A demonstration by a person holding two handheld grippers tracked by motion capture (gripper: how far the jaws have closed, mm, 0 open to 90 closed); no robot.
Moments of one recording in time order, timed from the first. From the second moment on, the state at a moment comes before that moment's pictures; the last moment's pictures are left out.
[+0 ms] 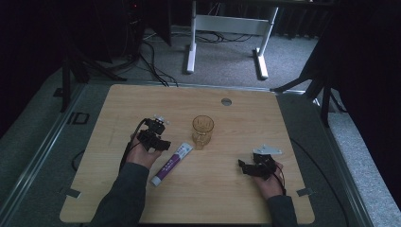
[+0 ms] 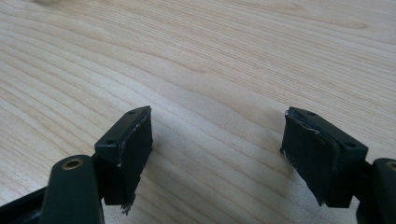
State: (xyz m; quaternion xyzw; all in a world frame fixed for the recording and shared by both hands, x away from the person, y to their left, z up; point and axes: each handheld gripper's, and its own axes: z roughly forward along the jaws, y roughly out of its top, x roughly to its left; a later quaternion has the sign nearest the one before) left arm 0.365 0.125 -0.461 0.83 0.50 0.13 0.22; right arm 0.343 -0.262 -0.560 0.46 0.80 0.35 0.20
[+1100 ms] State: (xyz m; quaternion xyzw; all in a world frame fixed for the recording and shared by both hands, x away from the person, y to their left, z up) left arm 0.364 0.106 -0.470 0.86 0.48 0.08 0.17; right arm 0.343 -0.262 -0.560 0.45 0.80 0.35 0.20
